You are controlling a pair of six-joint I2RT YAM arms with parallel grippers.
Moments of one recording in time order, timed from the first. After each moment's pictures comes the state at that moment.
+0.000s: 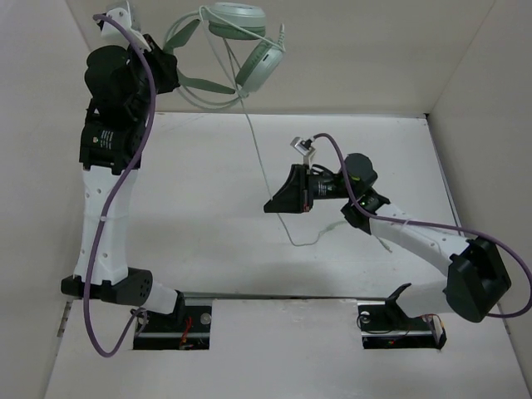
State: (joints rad) left arm -0.20 1.44 2.10 -0.62 -0.07 -0.29; right arm 0.66 1.35 0.92 0.62 -0.97 0.98
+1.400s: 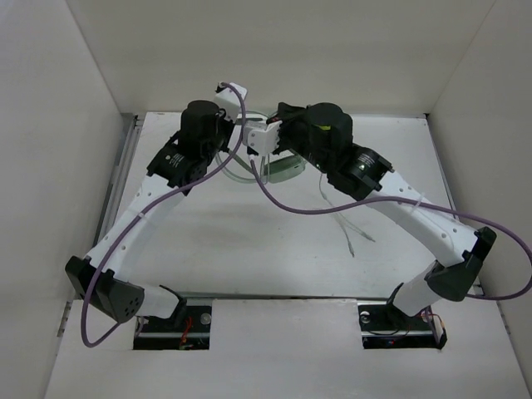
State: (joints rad) left arm -0.52 1.36 1.51 -0.49 -0.29 0.21; right arm 0.87 1.53 1.75 -0.33 0.23 -1.28
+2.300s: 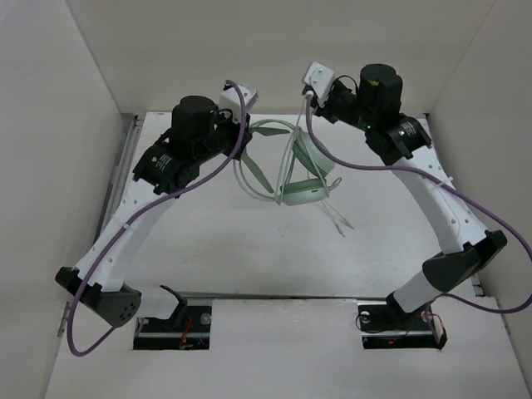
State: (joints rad) left arm -0.58 1.33 1.66 -0.67 0.07 0.08; right arm 0.50 1.57 1.87 -0.46 -0.27 -0.76
